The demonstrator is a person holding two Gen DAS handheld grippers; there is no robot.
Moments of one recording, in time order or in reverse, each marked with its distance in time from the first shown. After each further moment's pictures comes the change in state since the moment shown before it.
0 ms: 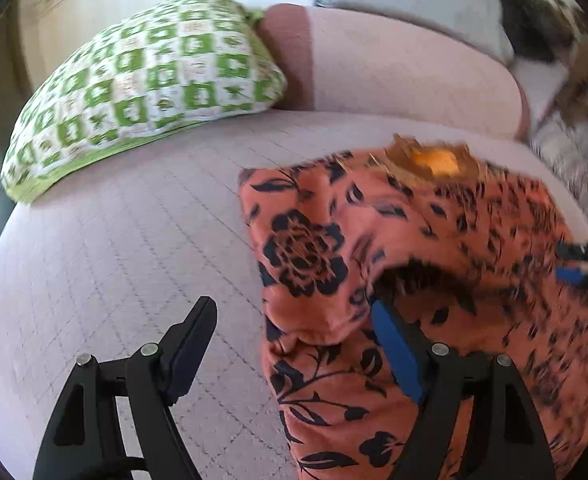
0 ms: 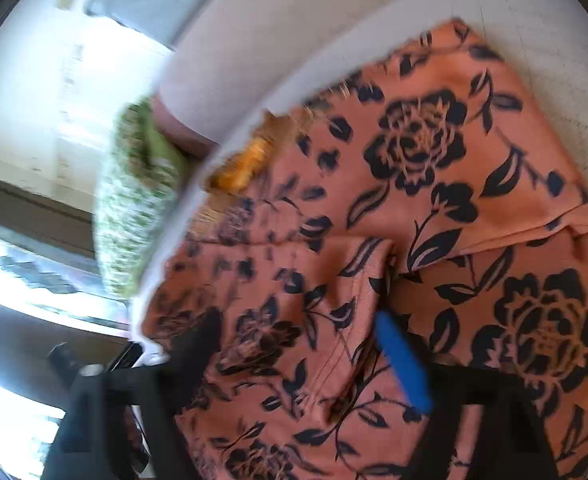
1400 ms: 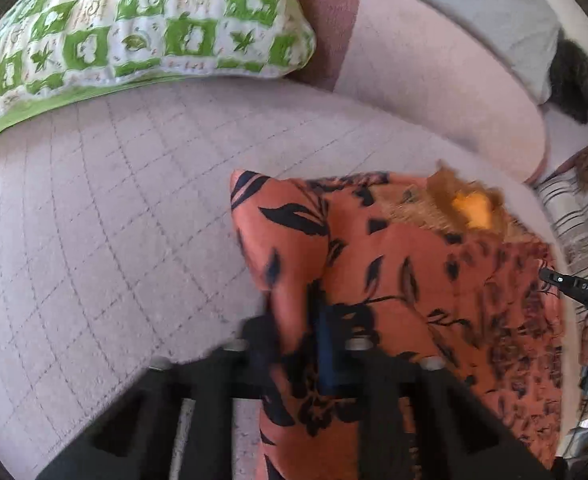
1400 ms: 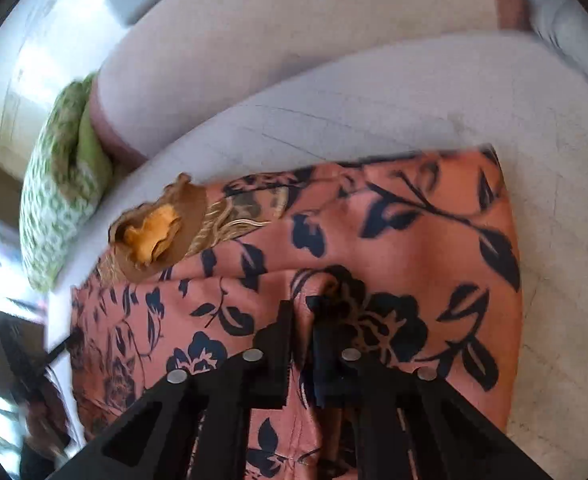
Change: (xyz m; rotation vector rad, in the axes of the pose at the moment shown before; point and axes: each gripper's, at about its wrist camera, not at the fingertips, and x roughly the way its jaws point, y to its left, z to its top) left arm 0.090 0.043 0.061 -0.224 0.104 -0.185; right arm 0.017 0.013 0.108 -0.285 -0.056 -0.260
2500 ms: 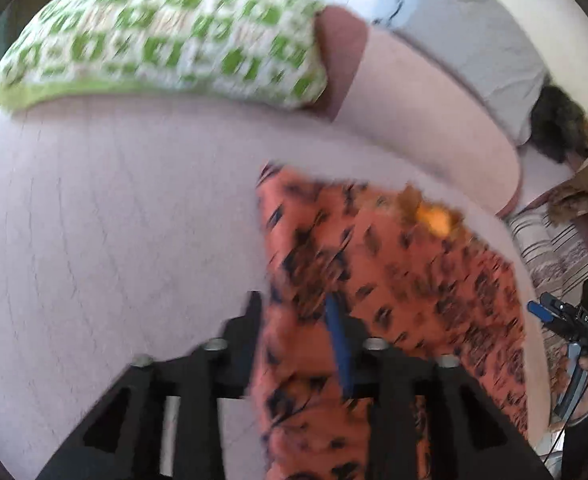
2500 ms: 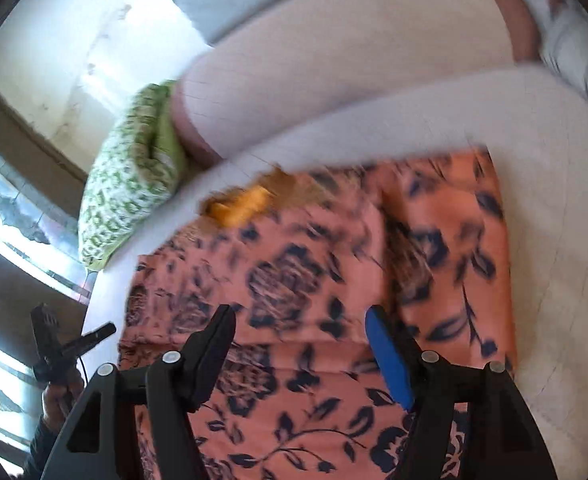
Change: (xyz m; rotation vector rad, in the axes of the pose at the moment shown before) left arm -0.066 0.022 -0.041 -0.104 -0.103 -0.078; right arm -0.070 0.013 -0.043 -0.007 -0.101 0.252
